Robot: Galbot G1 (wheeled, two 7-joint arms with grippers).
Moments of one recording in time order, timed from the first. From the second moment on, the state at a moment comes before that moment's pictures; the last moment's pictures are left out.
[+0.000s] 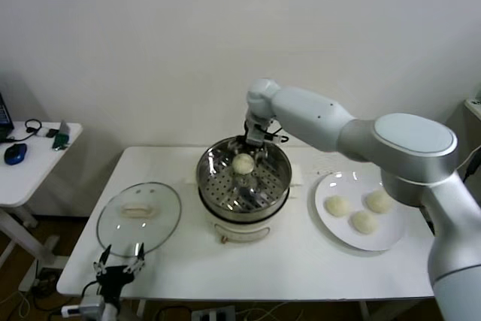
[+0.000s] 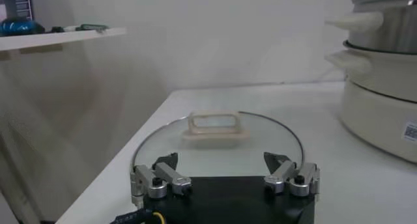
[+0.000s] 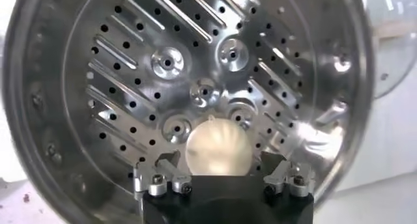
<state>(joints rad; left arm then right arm) 1.61 -1.42 -0.72 -1.81 -0.14 0.03 0.01 0.58 1.39 -1.37 0.79 0.00 0.67 -1.00</state>
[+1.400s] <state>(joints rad) 1.62 -1.43 -0.73 -1.82 -0.14 0.02 0.01 0.44 0.78 -1.53 1.09 0.42 -0.18 -0.90</state>
